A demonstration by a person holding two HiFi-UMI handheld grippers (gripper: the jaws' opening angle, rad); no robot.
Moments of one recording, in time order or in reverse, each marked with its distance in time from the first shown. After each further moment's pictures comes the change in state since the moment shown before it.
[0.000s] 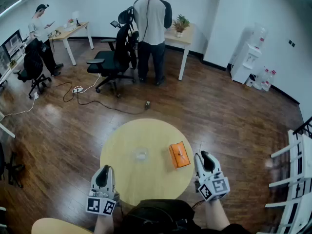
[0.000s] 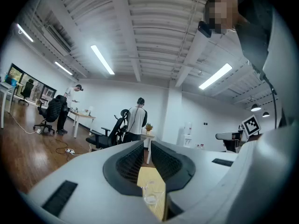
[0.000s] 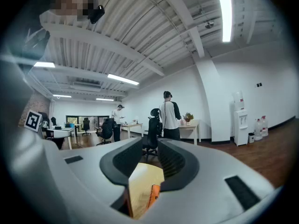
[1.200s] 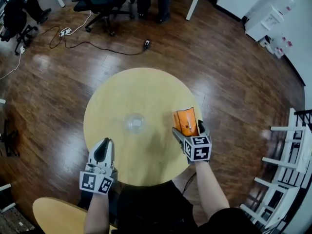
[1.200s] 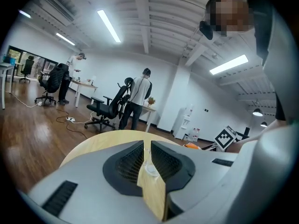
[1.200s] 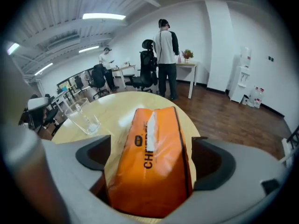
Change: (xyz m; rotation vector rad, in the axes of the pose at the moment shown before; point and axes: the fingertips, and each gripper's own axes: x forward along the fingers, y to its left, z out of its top) left arm 0.071 0.033 -0.133 -0.132 0.297 0.005; right arm 0.127 -0.043 -0.247 0.032 0.761 -0.080
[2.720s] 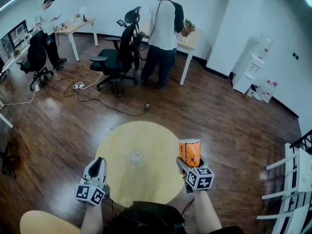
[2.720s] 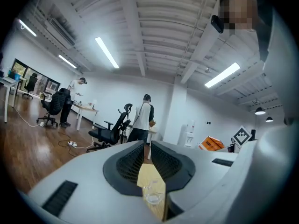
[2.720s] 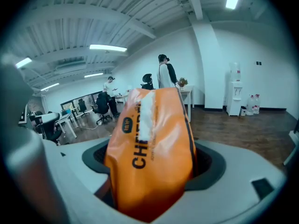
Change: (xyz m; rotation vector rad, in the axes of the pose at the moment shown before) left arm -0.065 -0.016 0.112 0.094 -0.251 0.022; right arm -0.144 0.000 0.071 0.066 -0.322 0.050
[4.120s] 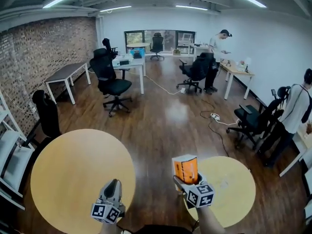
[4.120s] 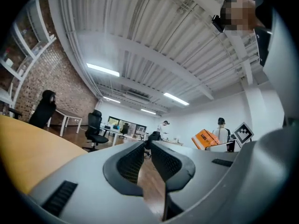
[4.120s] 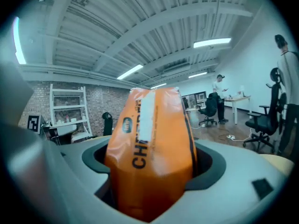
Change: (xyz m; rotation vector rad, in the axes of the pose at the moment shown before) left arm -0.516 -0.094 0.038 0.140 -0.431 1.075; right arm -0.143 0.460 -0.082 -0.550 -0.015 1.231
